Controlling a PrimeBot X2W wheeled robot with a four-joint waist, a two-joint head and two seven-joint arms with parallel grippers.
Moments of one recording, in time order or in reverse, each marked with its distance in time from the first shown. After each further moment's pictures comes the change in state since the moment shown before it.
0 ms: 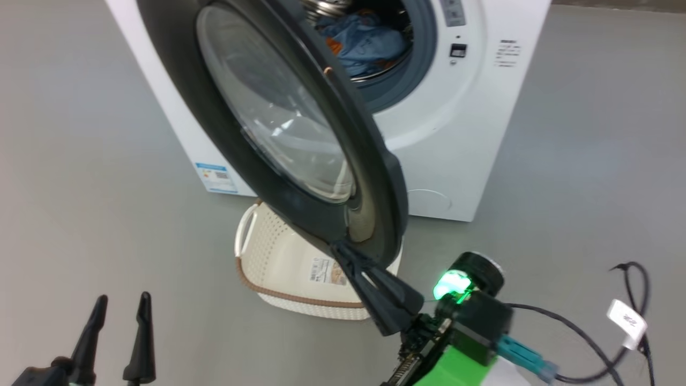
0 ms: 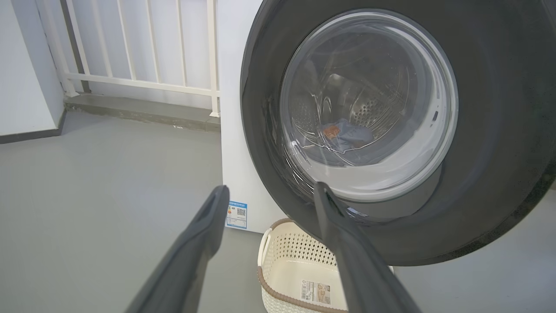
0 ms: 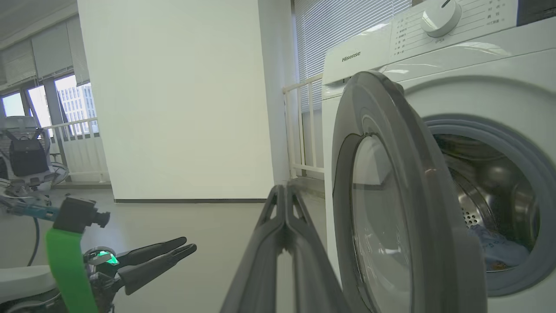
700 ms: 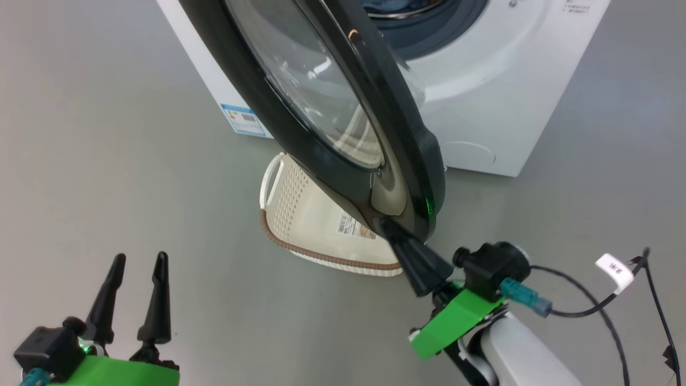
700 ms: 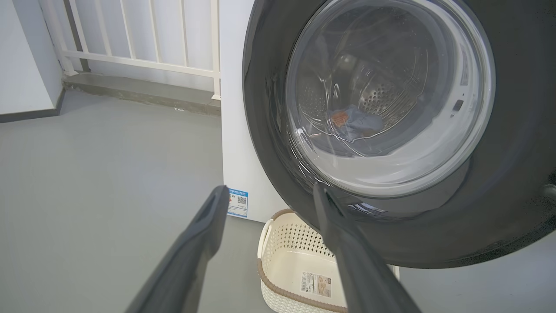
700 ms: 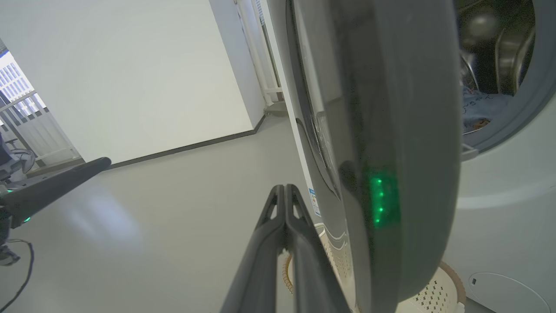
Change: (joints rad) left arm -0.117 0.002 -0.078 0.012 -0.069 0.000 0.000; right arm -0.110 -0.002 -0.114 0.357 0.040 0.000 0.000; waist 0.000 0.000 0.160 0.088
